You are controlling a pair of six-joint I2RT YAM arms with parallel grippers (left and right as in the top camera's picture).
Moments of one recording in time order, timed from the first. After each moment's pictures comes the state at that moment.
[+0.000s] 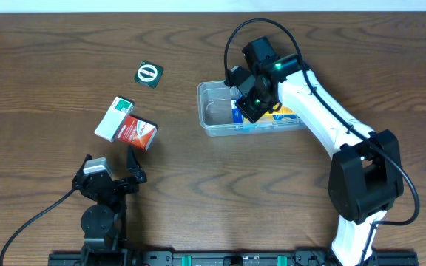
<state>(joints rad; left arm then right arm) -0.04 0.02 0.04 -0.14 -0.20 -0.17 0.45 2.00 1.63 -0.97 -0.18 -0.30</state>
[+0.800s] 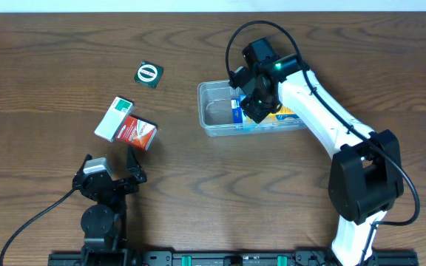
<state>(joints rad) -0.04 0.02 0.04 -0.14 -0.20 -0.17 0.45 2.00 1.63 -1.00 -0.06 -0.30</state>
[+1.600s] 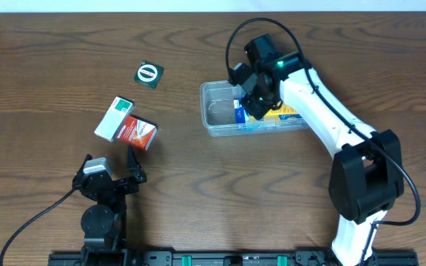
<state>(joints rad) -0.04 0.02 0.04 -0.14 -0.20 -0.17 0.44 2.00 1.65 -0.97 -0.10 -0.35</state>
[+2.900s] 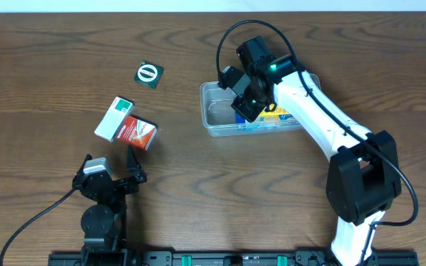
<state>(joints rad) -0.04 0.02 0.04 -0.14 -0.20 -0.17 0.48 2.00 1.65 -0.95 -0.17 -0.39</state>
